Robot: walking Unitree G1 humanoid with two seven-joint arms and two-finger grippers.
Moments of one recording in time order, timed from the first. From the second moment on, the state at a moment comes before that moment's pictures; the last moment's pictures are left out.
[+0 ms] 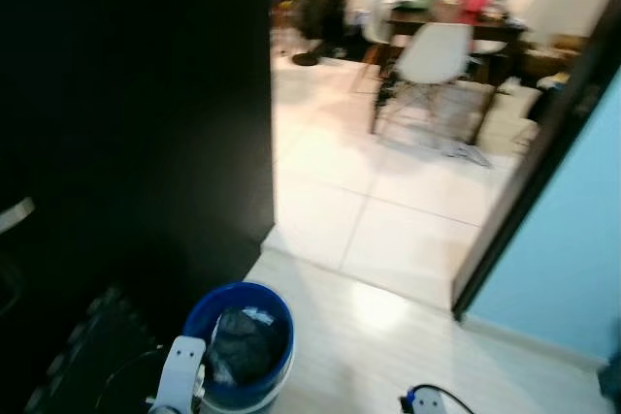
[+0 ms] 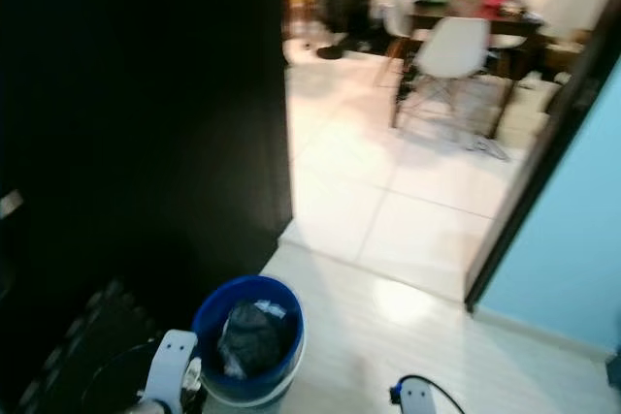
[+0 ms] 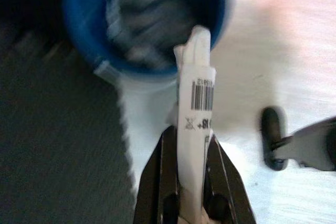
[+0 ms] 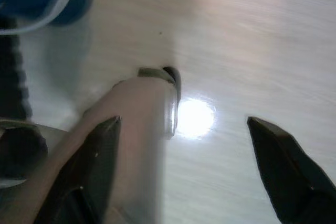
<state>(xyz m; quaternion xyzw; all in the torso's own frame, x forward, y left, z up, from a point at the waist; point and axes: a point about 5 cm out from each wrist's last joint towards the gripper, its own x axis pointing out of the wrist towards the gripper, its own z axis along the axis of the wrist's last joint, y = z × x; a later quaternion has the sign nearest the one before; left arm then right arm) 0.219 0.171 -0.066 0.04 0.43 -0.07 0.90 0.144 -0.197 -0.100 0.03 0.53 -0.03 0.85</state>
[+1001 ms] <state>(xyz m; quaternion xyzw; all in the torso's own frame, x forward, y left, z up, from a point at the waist) 0.236 0.160 -0.055 0.09 0.39 -0.14 0.91 0.150 -0.198 -0.098 -0.03 0.54 -0.01 0.84</state>
